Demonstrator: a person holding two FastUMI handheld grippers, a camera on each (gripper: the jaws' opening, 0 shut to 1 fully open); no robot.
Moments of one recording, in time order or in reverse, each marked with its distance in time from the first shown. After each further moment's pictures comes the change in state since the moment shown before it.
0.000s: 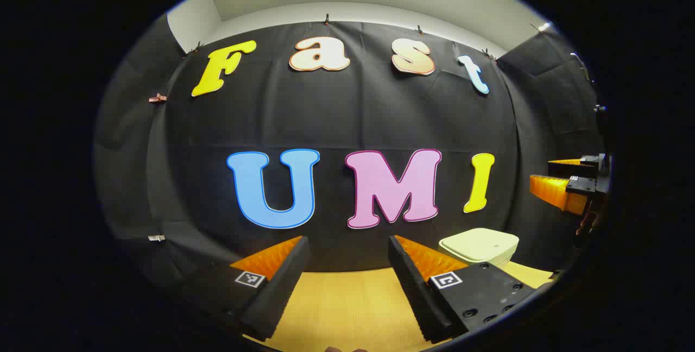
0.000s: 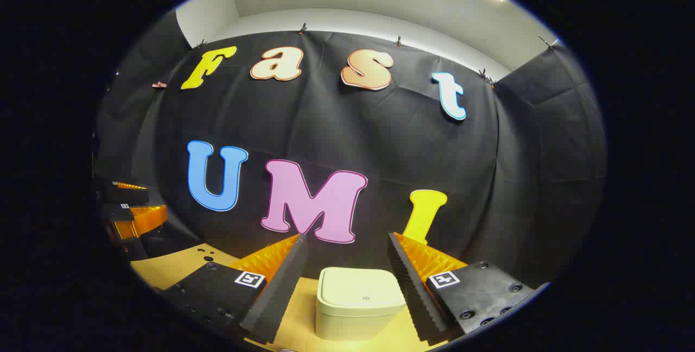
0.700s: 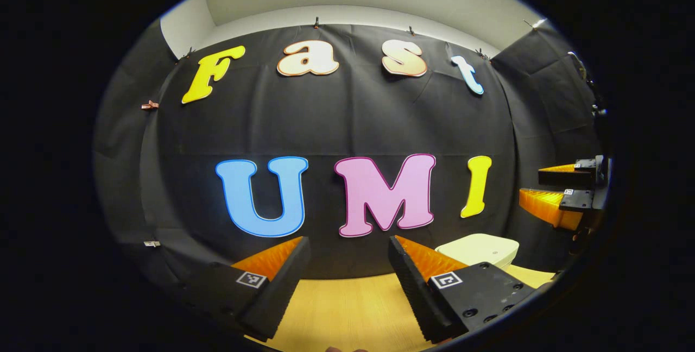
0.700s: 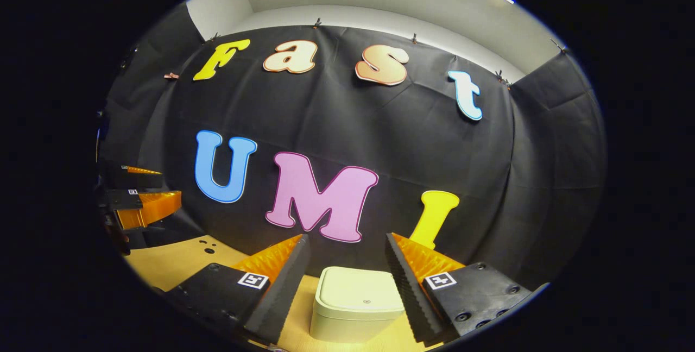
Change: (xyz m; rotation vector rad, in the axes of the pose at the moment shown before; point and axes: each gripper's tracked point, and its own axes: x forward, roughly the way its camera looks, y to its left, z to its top) left arm 0.017 -0.024 0.006 0.004 -0.023 -0.023; right arm 0.015 0.004 -0.016 -0.032 0.025 0.067
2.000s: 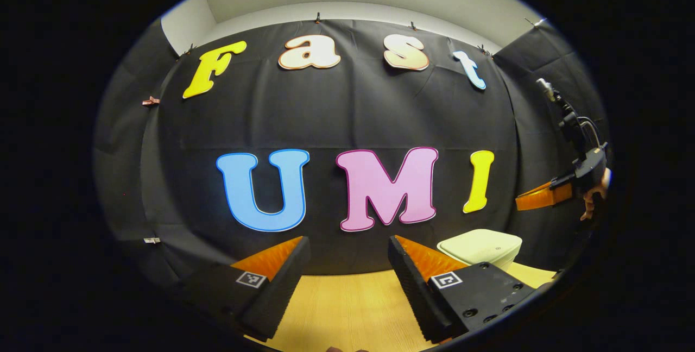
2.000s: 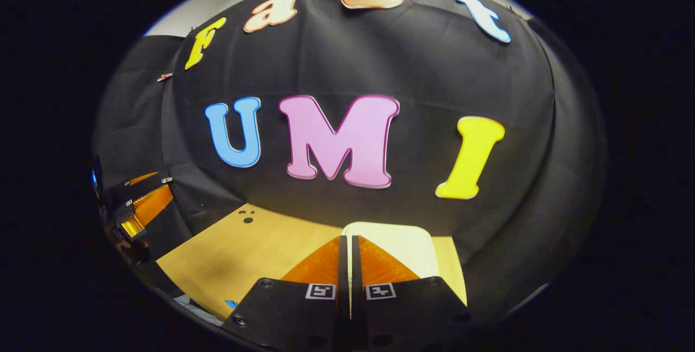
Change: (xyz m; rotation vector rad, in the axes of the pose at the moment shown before) left arm 0.001 0.005 -0.014 -0.001 0.023 0.013; right arm 0.052 -0.027 -0.086 0.202 0.469 0.256
